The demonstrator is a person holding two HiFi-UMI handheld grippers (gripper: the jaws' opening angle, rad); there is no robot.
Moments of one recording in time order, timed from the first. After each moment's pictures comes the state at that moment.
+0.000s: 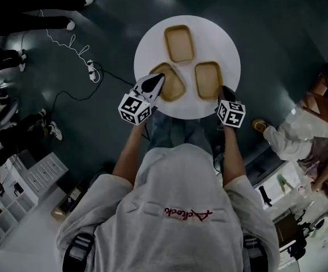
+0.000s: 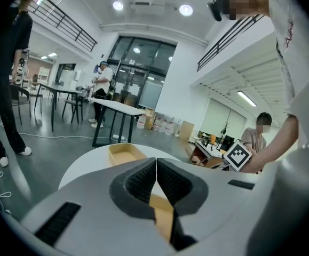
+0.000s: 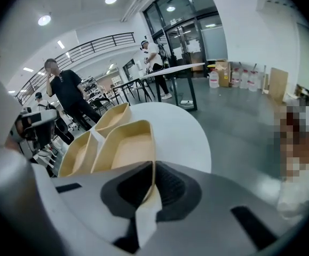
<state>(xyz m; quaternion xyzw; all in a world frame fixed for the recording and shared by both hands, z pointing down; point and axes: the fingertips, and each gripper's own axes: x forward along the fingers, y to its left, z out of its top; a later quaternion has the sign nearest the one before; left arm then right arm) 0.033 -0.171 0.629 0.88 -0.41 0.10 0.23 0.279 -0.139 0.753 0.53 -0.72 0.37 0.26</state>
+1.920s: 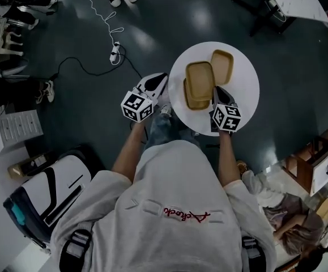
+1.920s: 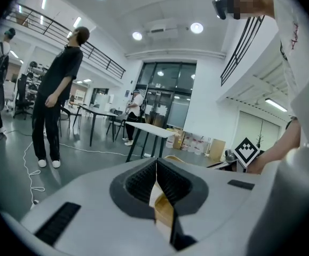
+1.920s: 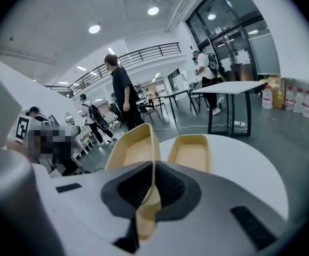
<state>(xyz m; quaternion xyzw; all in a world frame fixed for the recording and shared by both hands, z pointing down) -0.110 -0.126 0.567 0.80 -0.57 0.03 0.19 0.085 -0.187 0.652 0.36 -0.87 0.27 0.22</state>
